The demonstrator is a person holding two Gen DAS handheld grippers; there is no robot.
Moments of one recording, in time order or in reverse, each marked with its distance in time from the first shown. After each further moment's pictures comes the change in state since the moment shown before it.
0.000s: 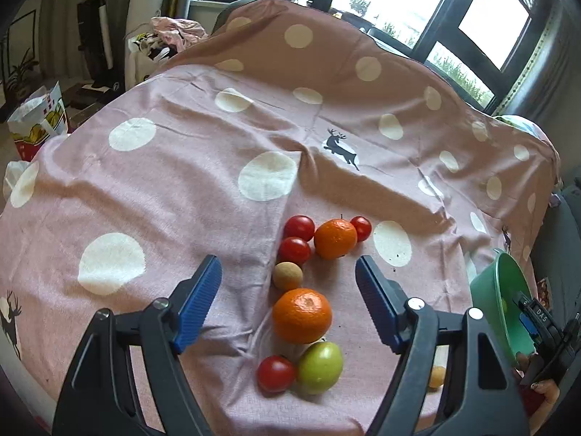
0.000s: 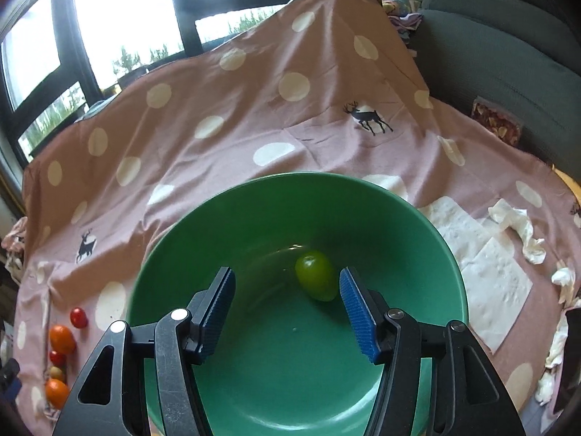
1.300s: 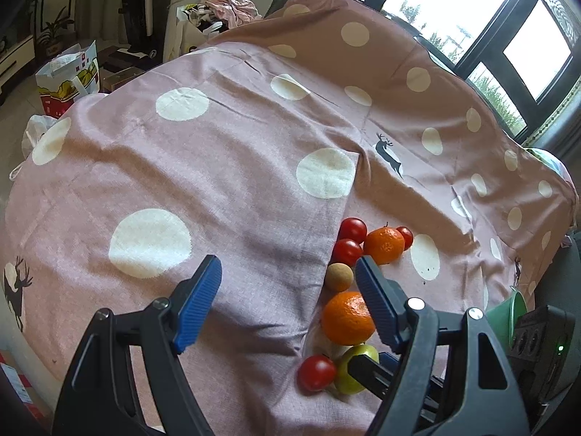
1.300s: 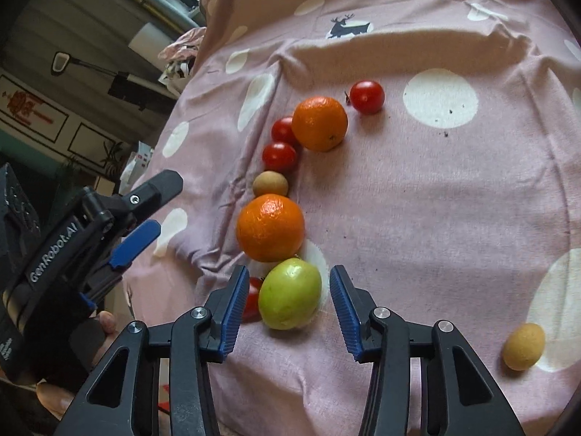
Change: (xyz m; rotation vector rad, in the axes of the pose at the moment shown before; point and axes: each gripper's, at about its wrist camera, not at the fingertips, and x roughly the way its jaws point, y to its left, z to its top) left arm 0.002 0.037 0.009 -0.146 0.045 0.058; right arm 0.007 0.212 -0.121 -0.365 0.618 0.659
